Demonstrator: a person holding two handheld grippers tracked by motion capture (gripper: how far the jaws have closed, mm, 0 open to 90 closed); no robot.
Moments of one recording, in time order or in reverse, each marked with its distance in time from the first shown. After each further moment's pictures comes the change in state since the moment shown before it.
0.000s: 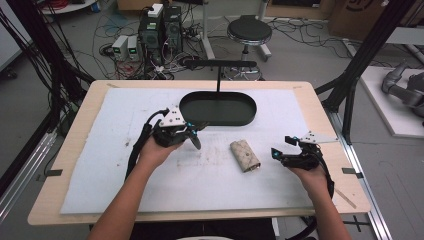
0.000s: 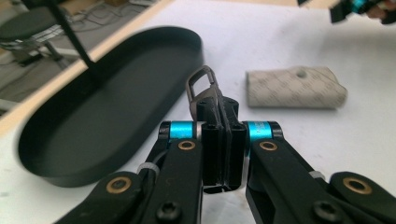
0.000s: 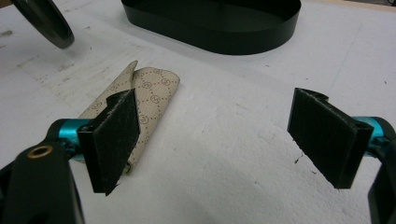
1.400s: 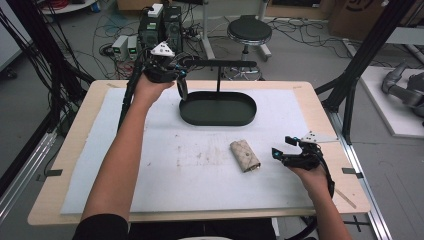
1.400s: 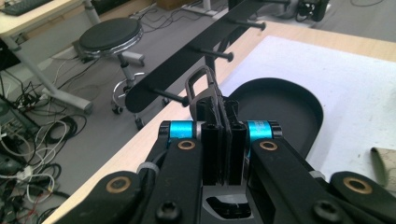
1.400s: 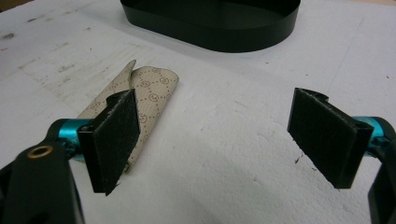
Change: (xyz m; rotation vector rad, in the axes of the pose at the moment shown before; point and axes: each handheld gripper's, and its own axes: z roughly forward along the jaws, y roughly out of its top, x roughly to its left) left arm 0.138 0.079 0.004 0.014 0.149 -0.073; right arm -0.003 -0.002 0.000 0.004 0.011 0.018
